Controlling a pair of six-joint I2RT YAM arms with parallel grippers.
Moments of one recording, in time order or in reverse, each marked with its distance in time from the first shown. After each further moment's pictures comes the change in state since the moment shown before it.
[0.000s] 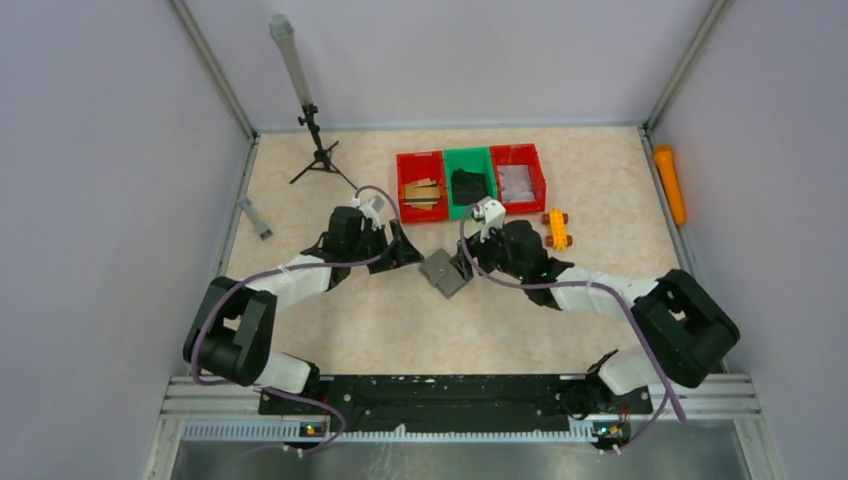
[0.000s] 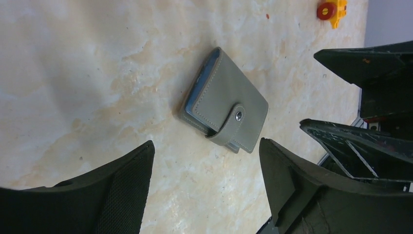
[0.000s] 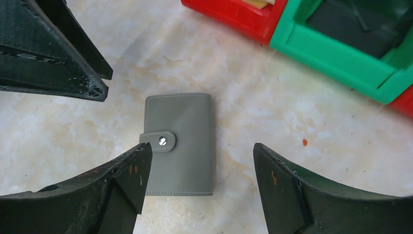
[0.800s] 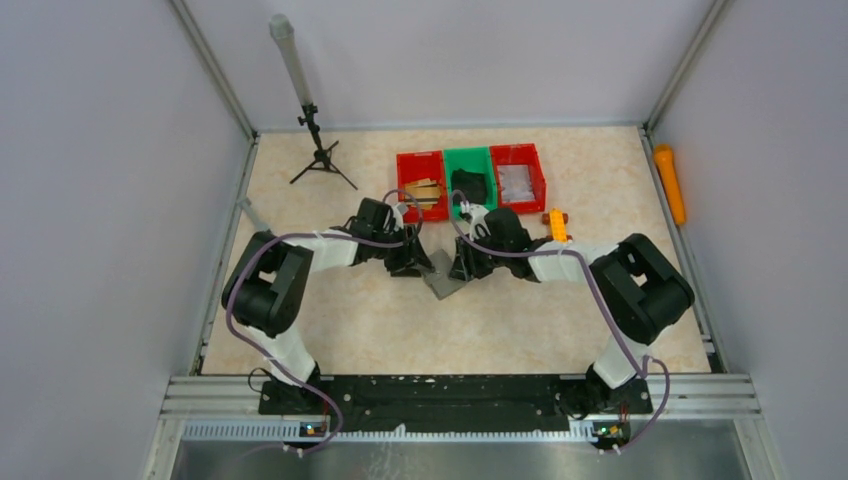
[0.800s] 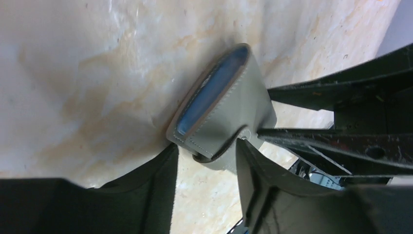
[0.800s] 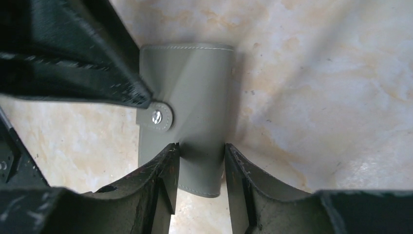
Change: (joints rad) left arm -0.063 0.295 0.209 -0.186 0.085 -0.036; right arm -0.095 0.290 0.209 -0.281 -0.306 0.168
